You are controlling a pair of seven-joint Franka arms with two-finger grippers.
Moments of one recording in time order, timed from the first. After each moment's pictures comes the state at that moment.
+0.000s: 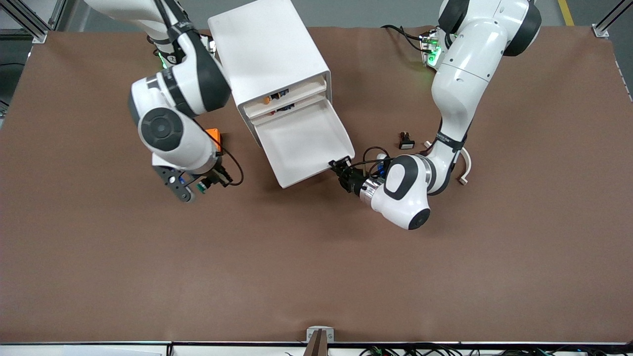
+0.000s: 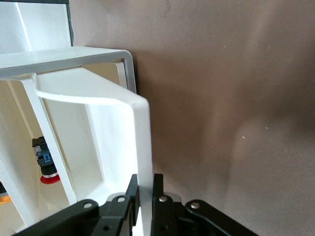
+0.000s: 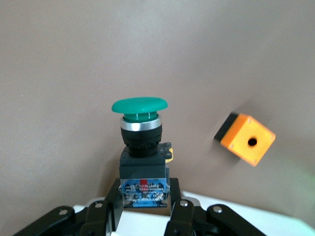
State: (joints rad) left arm -0.44 0.89 -0.06 -1.36 -0.89 1.70 -2.18; right arm 0.49 0.34 -0.03 -1.61 0.04 1.78 1.33
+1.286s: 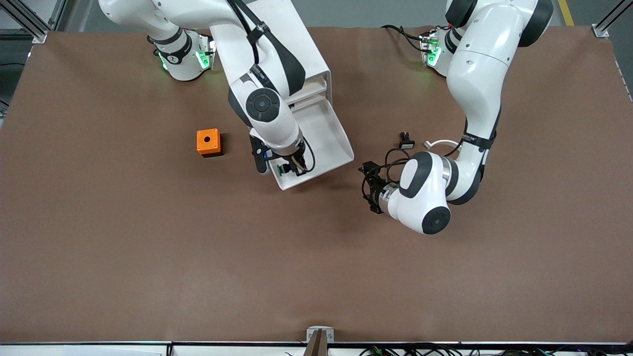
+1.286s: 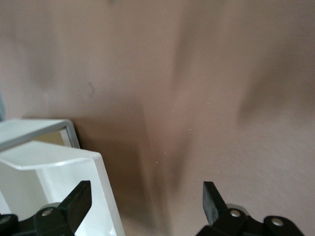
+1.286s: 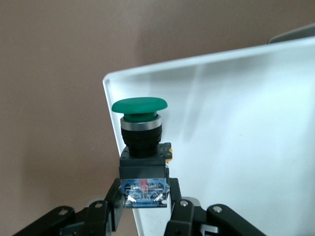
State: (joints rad) left arm -0.43 0.81 -0.01 -1.29 -0.51 1.70 -2.06; right arm 0.76 0.50 -0.03 -1.70 0.21 2.26 1.92
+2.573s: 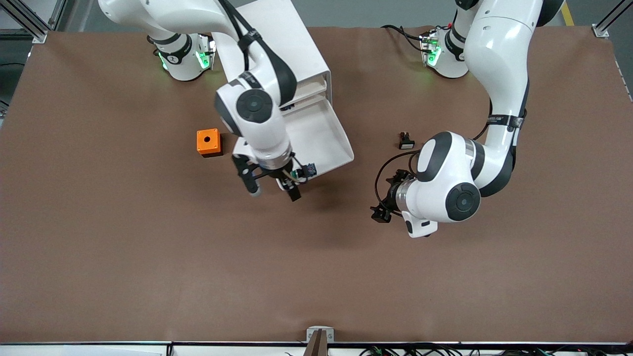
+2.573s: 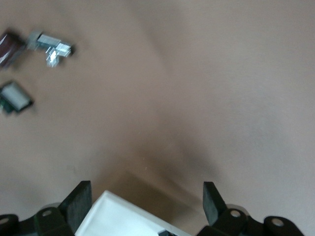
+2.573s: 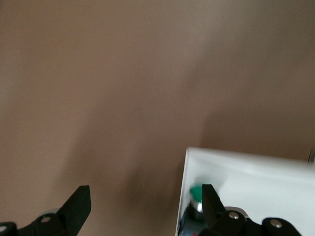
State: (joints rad) left arm -0.43 0.70 0.02 -1.28 -0.37 1.79 -1.26; right arm 0.66 0.49 -0.07 -1.55 0.01 2.18 1.59
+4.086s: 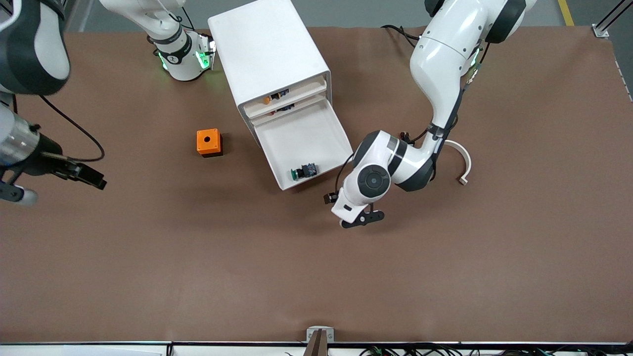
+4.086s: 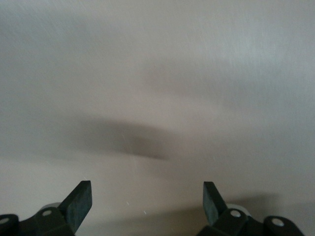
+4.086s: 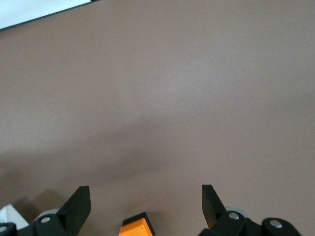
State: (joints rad) left arm -0.62 0.84 -0.01 -1.33 -0.24 2.06 -0.73; right arm 0.07 0.12 -0.07 -1.59 0.02 1.76 0.25
